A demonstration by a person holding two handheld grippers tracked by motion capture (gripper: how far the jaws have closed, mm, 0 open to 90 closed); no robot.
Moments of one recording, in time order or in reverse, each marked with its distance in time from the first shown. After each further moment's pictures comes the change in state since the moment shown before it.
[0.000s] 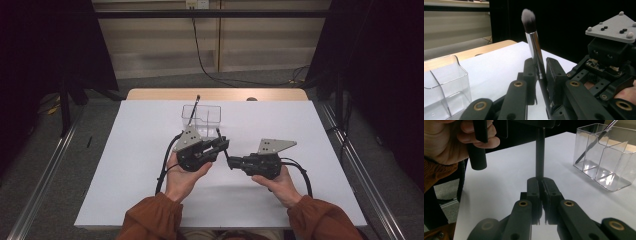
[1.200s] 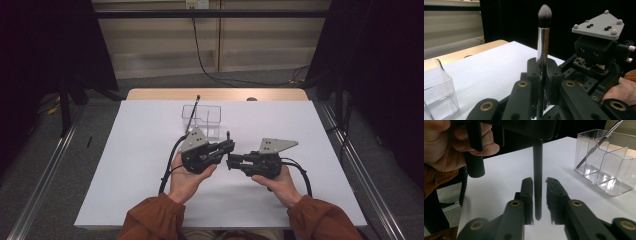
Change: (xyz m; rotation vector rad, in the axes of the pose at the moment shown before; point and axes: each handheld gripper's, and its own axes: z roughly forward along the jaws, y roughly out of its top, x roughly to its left) left arm -0.011 0.004 0.005 0.011 -0.046 0.016; right arm 0.000 0.002 -0.001 -0.036 0.007 0.005
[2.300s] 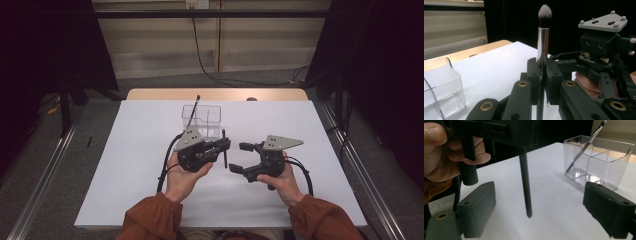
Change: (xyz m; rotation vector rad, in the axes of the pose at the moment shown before) left arm 0.007 0.000 -0.006 -0.005 0.021 -0.012; right arm -0.003 0.003 -0.006 -0.052 -0.069 0.047
